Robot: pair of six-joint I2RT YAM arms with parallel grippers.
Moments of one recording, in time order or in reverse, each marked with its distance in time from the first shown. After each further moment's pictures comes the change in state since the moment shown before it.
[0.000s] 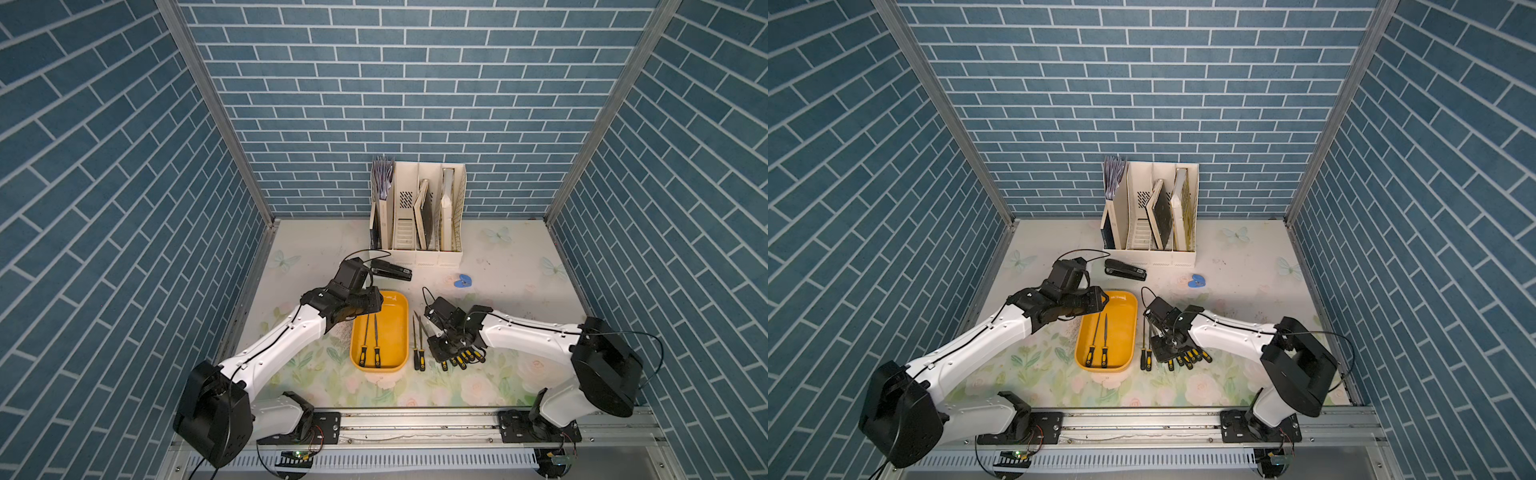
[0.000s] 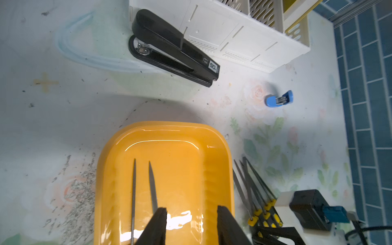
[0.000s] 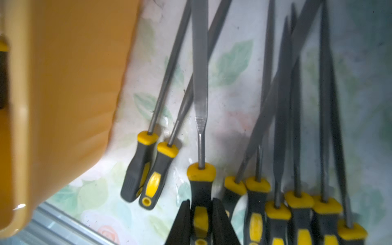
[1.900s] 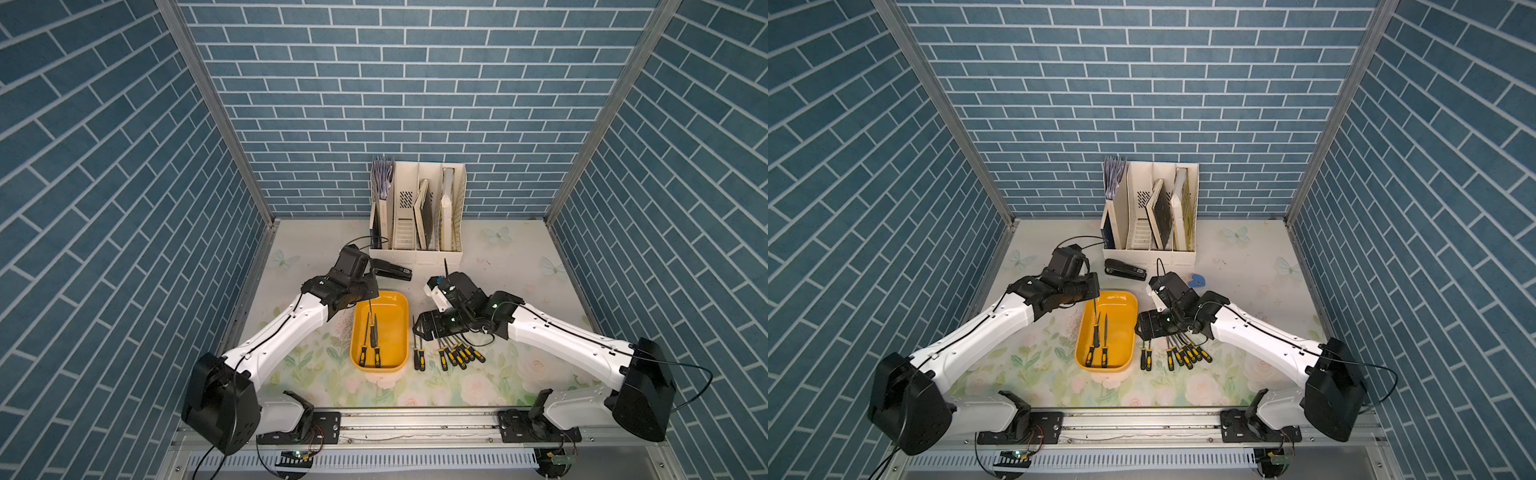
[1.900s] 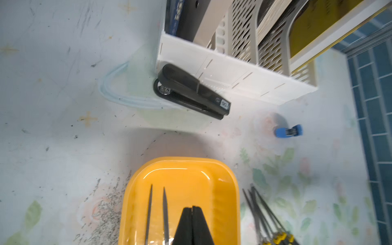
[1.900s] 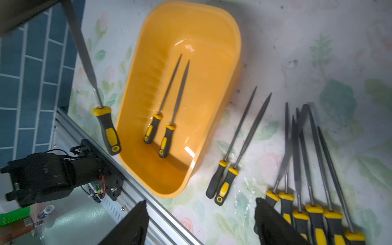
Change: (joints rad) left arm 0.035 0.098 0.119 -0.061 -0.147 0.048; right arm -0.066 -0.132 0.122 0.029 -0.134 0.051
